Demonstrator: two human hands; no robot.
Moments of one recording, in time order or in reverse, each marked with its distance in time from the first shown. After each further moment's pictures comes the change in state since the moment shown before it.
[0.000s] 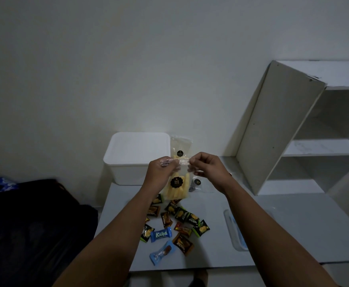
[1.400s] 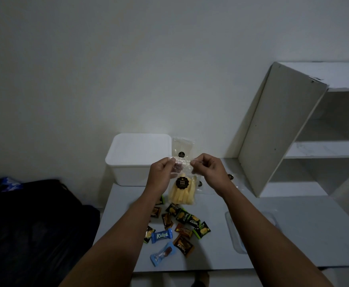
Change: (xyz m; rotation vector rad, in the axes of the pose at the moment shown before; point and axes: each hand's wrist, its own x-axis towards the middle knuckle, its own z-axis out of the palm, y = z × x) left_hand -0.003 -0.001 0.006 -0.045 -0.008 0.022; right_hand 0.000 0.009 0.001 -0.057 0.078 -0.136
